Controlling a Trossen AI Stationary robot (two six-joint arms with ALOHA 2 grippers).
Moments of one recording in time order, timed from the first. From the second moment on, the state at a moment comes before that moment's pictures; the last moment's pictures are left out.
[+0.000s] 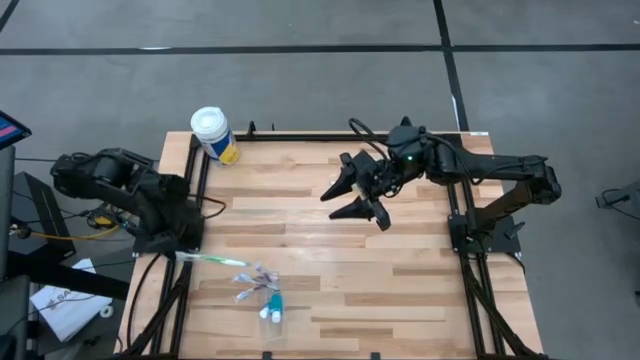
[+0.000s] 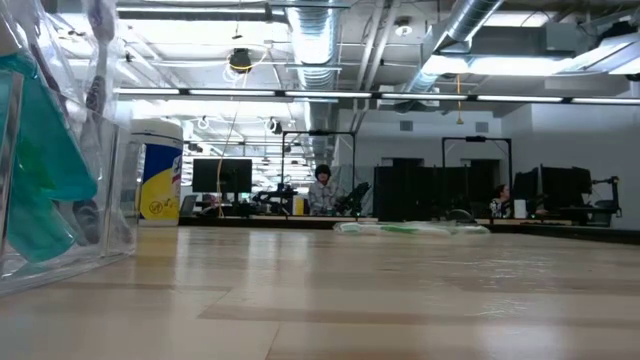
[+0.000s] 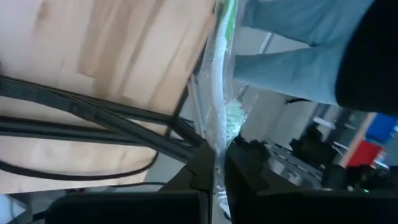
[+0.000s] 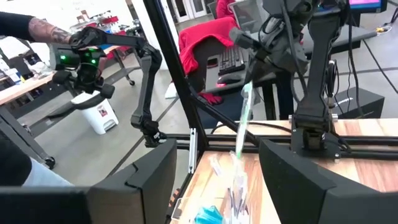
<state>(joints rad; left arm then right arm) -0.27 0.86 1.30 -1.55 0.59 -0.91 0.00 1.45 1.54 -0.26 -0.45 0.21</state>
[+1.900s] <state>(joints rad) -0.40 1.43 1.30 -0.96 0.98 -1.66 -0.08 1.31 1.54 -0.29 -0.55 -0.04</state>
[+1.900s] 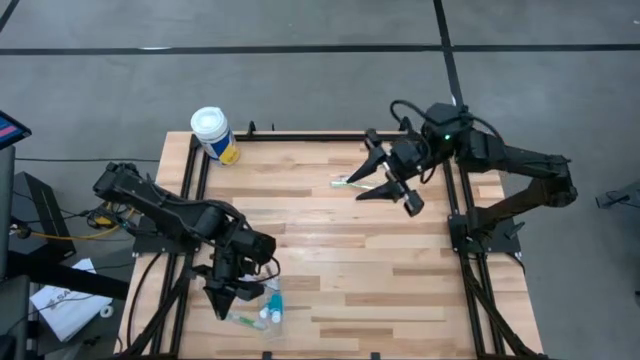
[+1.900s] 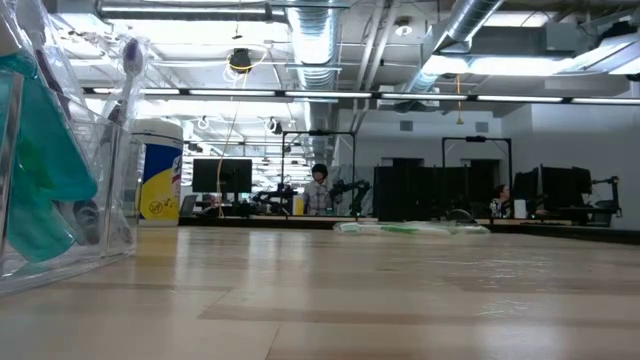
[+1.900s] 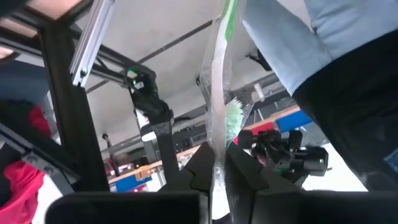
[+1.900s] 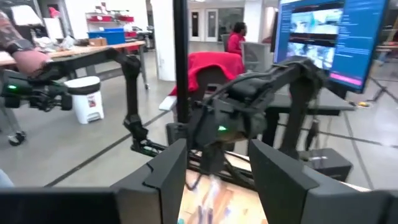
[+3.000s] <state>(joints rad) -0.41 1.71 1.30 -0.74 0.92 -1.61 -0.11 1.27 1.54 -0.31 -0.56 -0.12</state>
